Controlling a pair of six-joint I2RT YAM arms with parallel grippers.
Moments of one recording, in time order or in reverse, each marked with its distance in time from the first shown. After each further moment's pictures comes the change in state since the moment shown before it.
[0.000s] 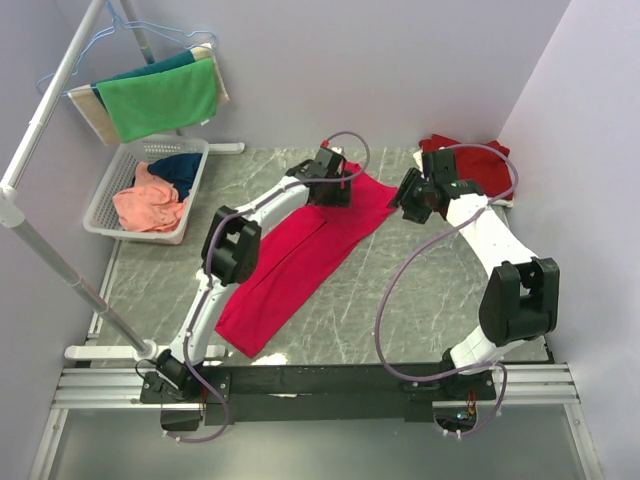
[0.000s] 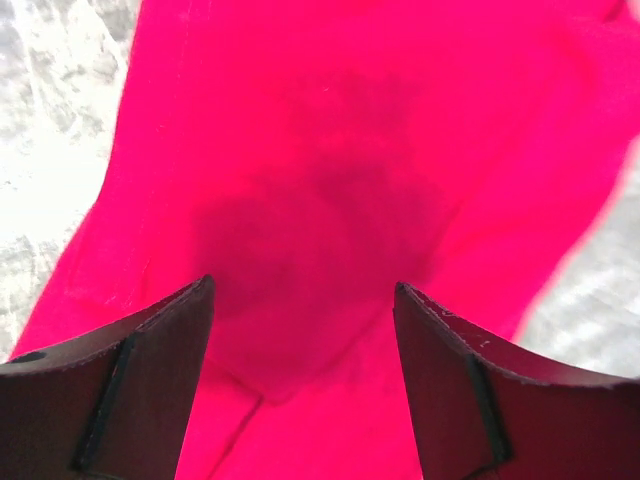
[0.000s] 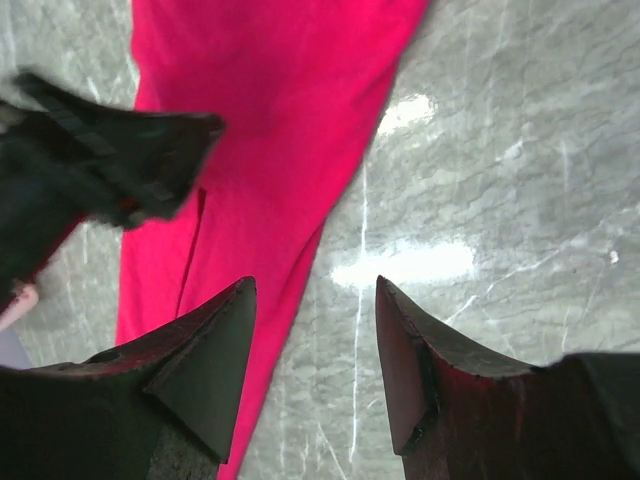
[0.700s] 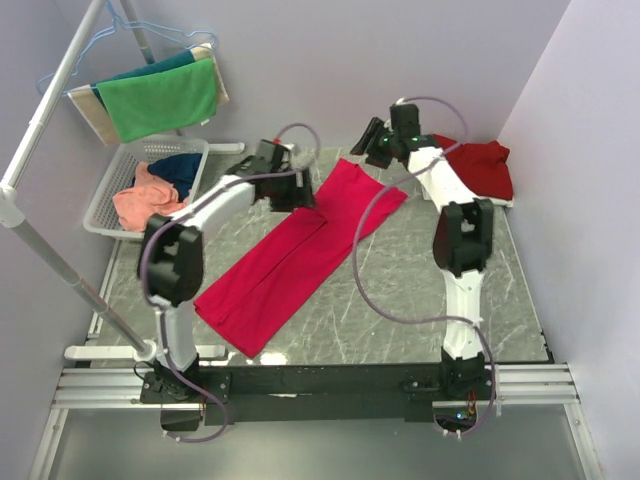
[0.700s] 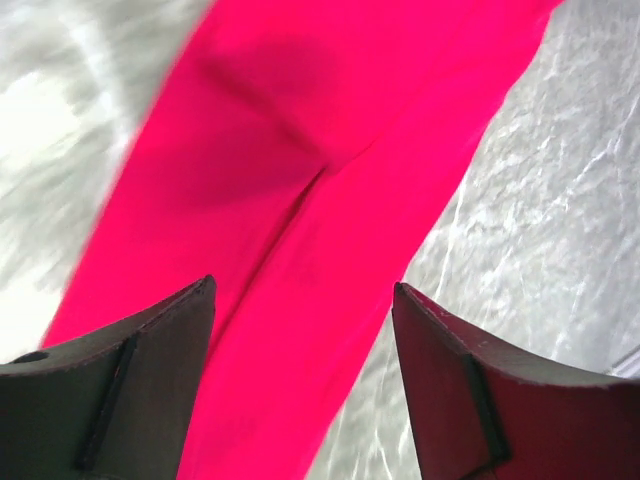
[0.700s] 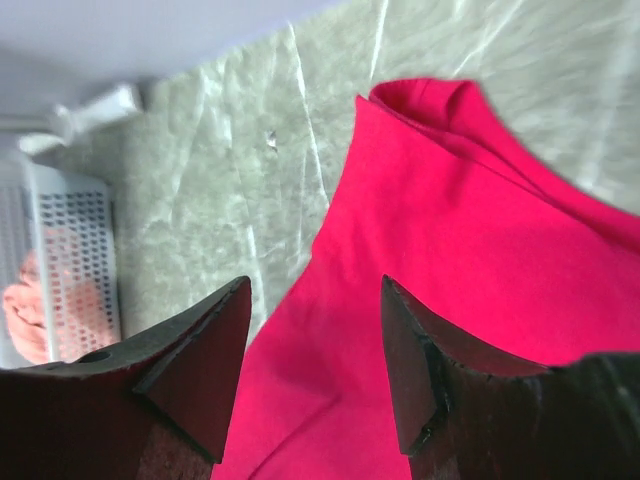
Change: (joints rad) left arm 0.186 -0.523 -0.569 0.027 0.289 -0.025; right arm 0.045 0.710 0.789 0.132 -0.183 -0.035
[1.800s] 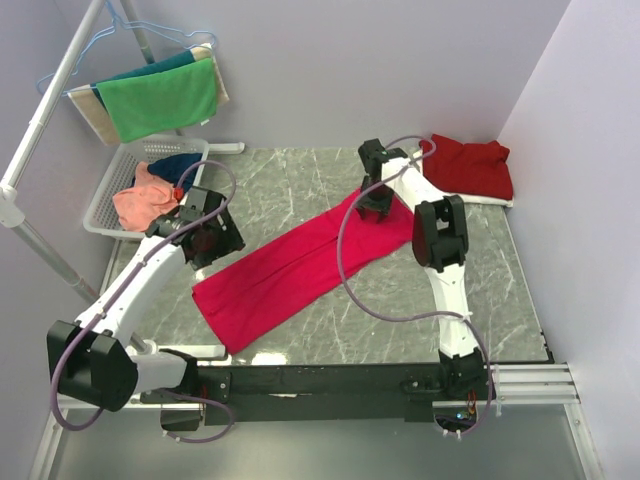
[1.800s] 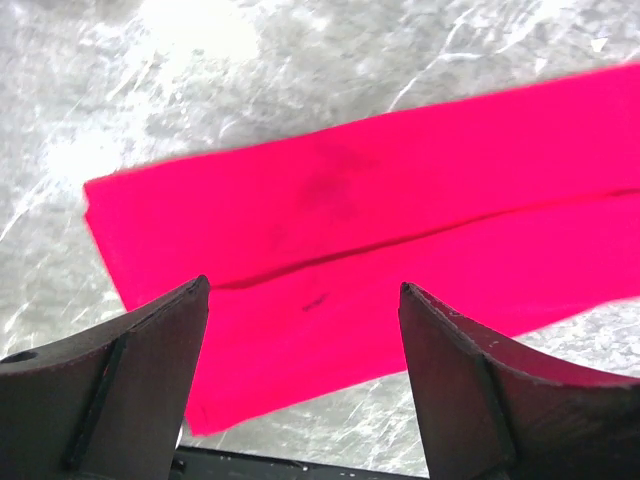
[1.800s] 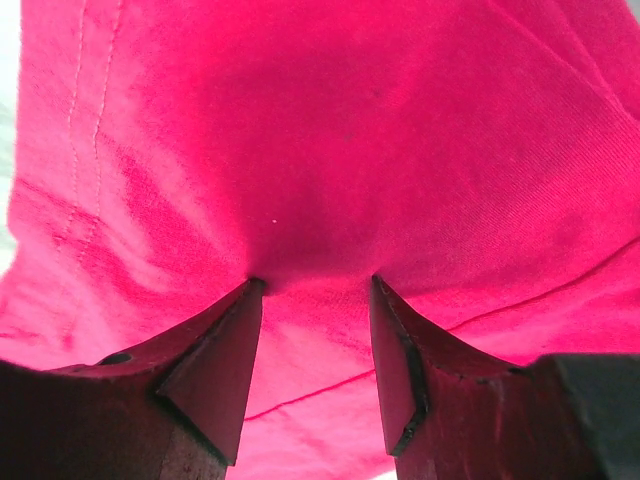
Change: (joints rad) left arm 0.116 -0.682 -0.537 -0.340 -0.447 -0.279; right arm 0.104 0.087 -0.047 -0.570 0.386 -0.045
